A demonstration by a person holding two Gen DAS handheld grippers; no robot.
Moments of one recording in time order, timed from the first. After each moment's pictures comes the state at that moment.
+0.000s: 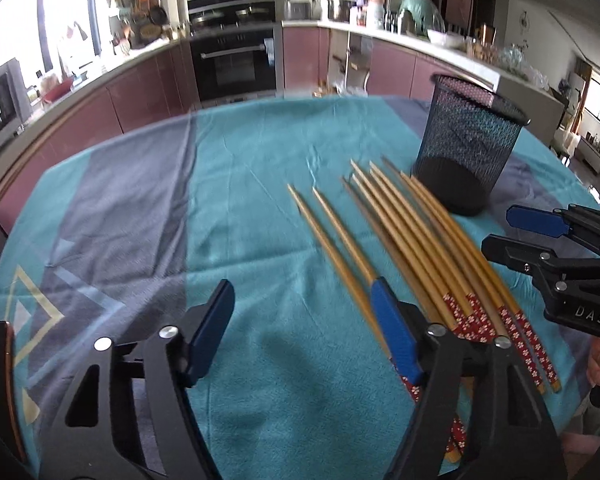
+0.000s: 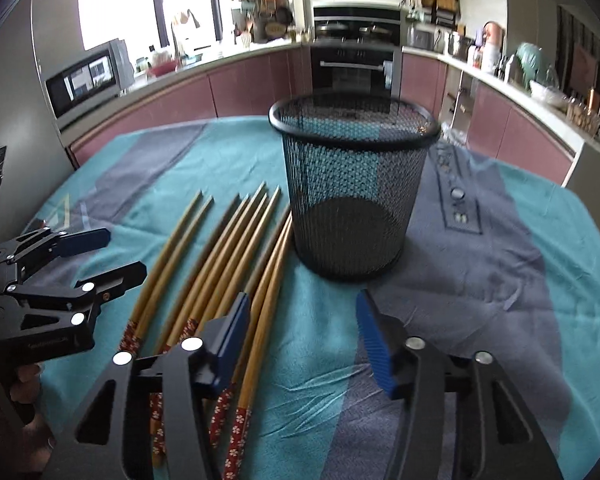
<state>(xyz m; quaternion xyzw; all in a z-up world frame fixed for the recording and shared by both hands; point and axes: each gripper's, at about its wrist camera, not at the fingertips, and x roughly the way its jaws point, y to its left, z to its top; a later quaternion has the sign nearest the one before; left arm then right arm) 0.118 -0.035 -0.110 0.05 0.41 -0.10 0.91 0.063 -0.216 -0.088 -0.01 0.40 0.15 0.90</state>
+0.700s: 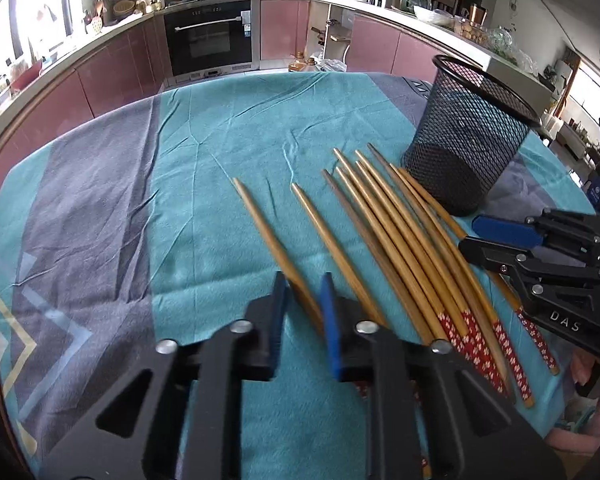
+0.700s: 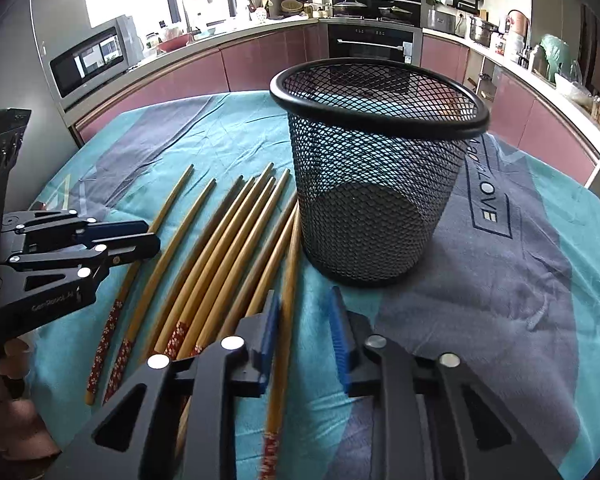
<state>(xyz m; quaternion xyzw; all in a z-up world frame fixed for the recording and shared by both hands) 0.154 -0.039 -0.116 0.03 0.46 -0.14 0.88 0.087 -0.213 -0.093 -0.01 0.44 0.18 0.88</state>
